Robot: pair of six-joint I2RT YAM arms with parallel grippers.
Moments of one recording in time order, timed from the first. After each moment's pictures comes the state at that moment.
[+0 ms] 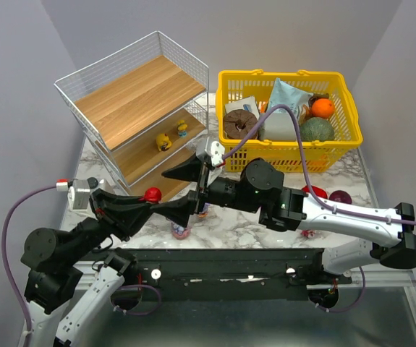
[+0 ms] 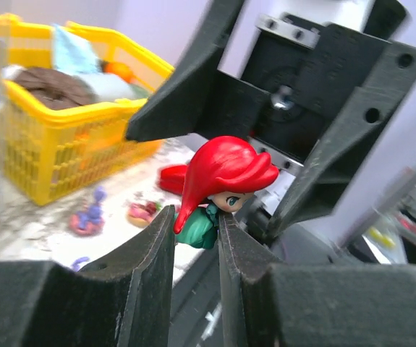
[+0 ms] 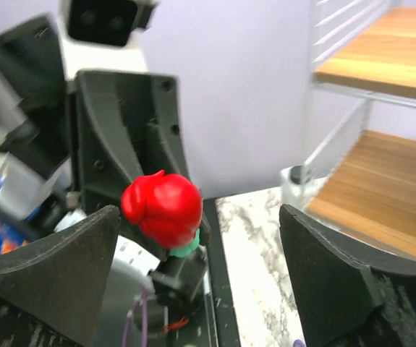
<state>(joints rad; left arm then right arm) -0.49 0.21 0.91 -0.44 0.48 -0.58 1.33 1.34 1.30 0.21 -0.11 0.15</state>
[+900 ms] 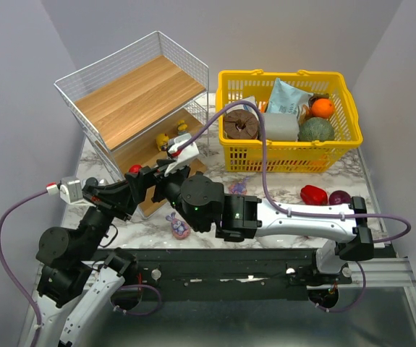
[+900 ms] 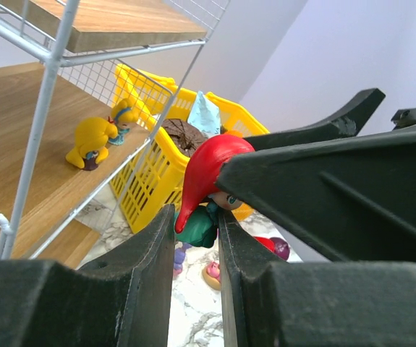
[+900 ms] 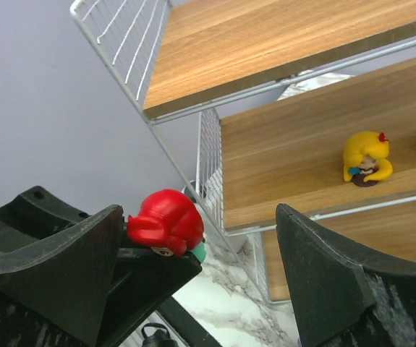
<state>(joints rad) -0.49 0.14 0.76 -0.34 0.02 -0.58 1.48 1.67 1.67 0.07 0.75 0.31</state>
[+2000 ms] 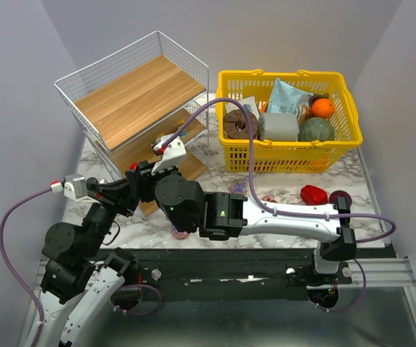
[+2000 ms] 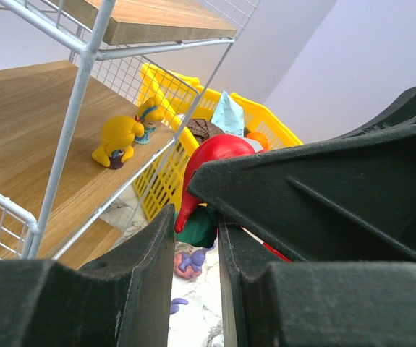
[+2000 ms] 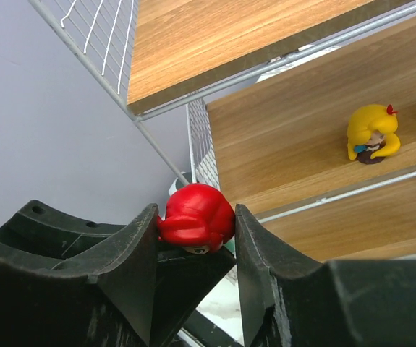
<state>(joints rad) -0.49 0.16 0.73 -0.33 -0.04 -0.55 1.50 1.81 1.89 -0.15 0.85 0.44</state>
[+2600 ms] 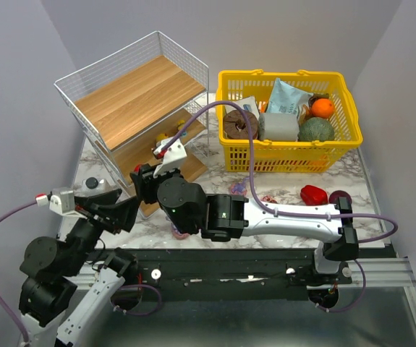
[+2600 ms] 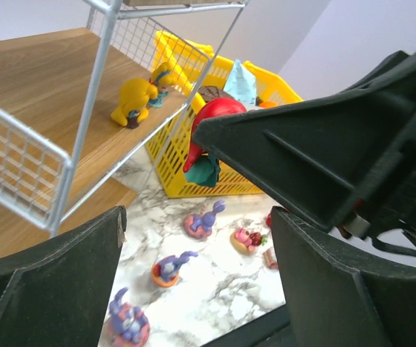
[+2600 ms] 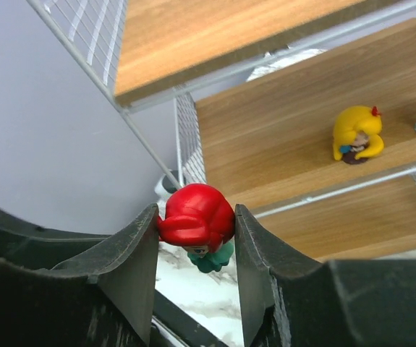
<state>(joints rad) -0.48 0.12 0.88 -0.62 -0.03 -0.53 1.50 1.80 1.86 -0.14 0.86 0.39</state>
